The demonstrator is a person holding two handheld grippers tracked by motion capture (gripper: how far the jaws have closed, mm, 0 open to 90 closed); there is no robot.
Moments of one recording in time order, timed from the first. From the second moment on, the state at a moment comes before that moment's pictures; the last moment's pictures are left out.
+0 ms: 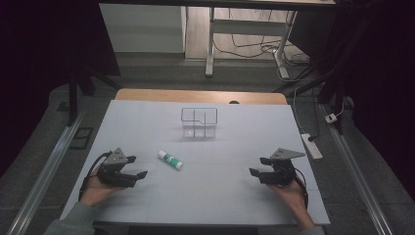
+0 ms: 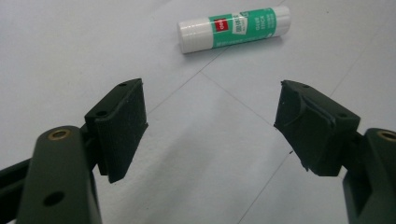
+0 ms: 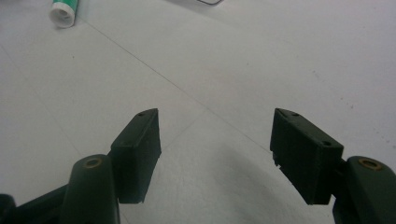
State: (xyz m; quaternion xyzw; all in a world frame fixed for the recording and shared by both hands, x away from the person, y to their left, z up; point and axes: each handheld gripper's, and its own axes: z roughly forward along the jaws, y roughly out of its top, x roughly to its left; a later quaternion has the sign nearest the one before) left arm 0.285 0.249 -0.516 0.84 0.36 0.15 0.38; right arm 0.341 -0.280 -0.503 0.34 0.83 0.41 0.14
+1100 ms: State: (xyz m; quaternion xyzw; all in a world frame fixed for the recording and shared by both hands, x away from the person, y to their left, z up) left arm 0.356 0.202 -0.465 0.93 0.19 0.12 0.28; right arm 0.339 -0.281 -0.505 0.33 0.84 0.41 0.13
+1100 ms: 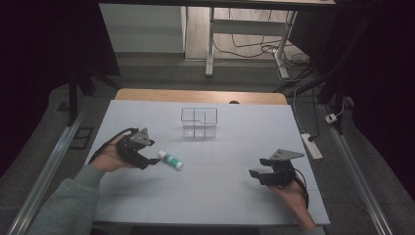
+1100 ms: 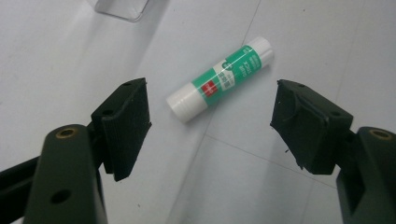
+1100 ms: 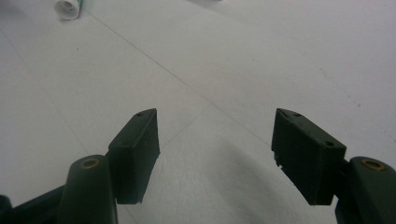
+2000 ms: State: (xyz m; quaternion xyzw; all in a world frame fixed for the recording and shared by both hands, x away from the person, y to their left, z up) left arm 0.414 0.168 -0.489 0.98 0.05 0.06 0.17; right arm 0.341 -0.280 -0.510 0.33 0.85 0.39 0.13
